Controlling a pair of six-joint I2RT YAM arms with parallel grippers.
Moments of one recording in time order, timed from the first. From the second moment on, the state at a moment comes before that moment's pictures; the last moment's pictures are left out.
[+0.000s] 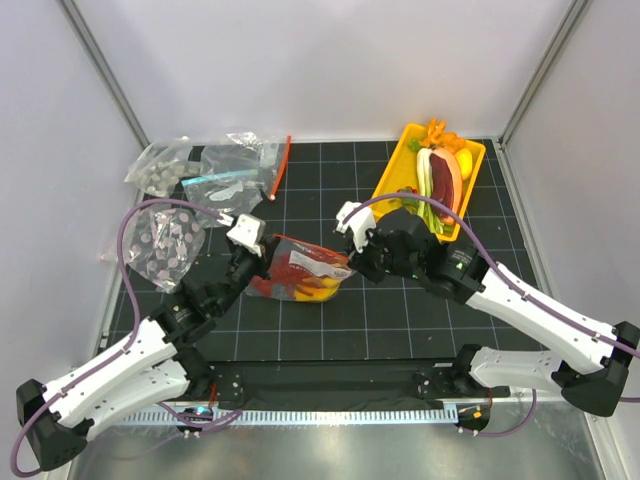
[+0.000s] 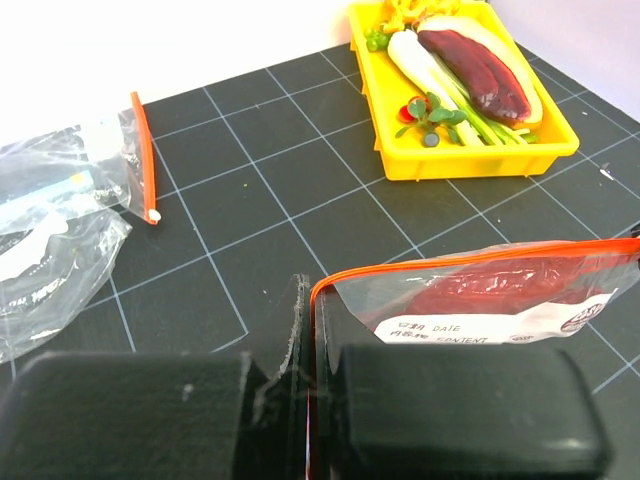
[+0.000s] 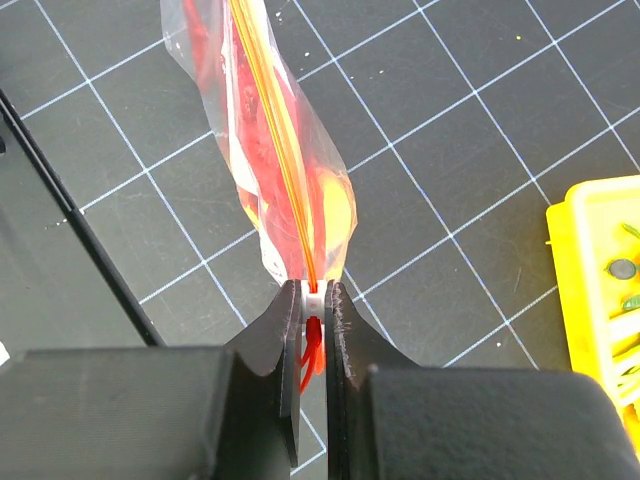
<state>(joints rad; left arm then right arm) -0.82 0.72 0.62 0.04 -0.32 -0.06 0.93 1.11 1.16 -0.66 0.03 -0.10</state>
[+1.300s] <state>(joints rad) -0.80 0.73 0.62 0.07 -0.27 -0.05 0.91 0.85 0.82 -0.14 0.22 -0.01</state>
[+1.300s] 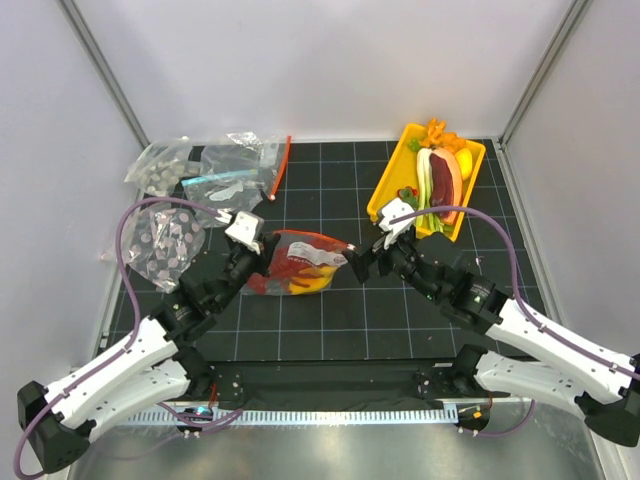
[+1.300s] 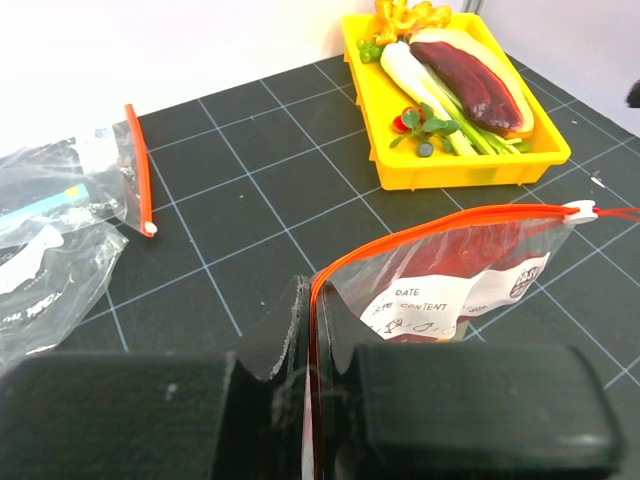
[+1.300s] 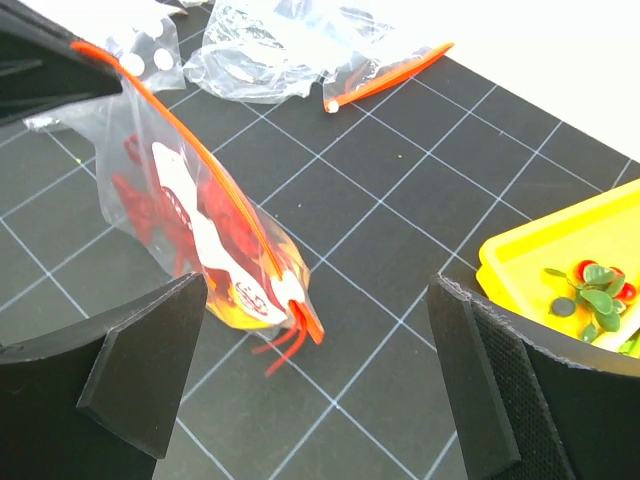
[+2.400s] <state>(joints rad) -0.81 1.64 1.08 0.36 0.09 -0.04 0.91 0.61 0.64 0.03 0.63 0.08</state>
